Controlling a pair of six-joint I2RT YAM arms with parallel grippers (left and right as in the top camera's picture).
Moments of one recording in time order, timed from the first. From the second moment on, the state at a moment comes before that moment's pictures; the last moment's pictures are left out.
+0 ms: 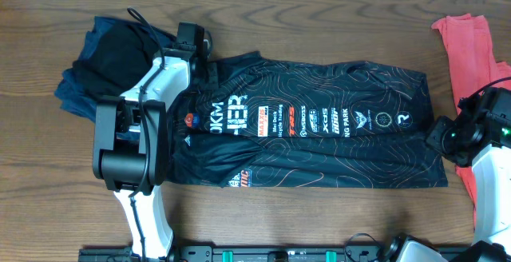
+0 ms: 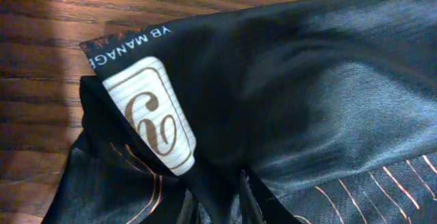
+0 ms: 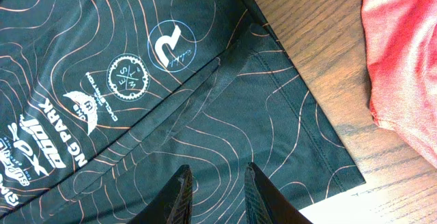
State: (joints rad) left arm -0.14 2.09 1.40 -0.57 0.09 -0.22; right arm -0.44 1.31 0.90 -0.83 -0.13 0.19
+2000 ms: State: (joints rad) left arm -0.14 2.04 1.38 -0.63 0.10 -0.23; right arm -0.44 1.31 0.91 -0.84 -0.11 0.18
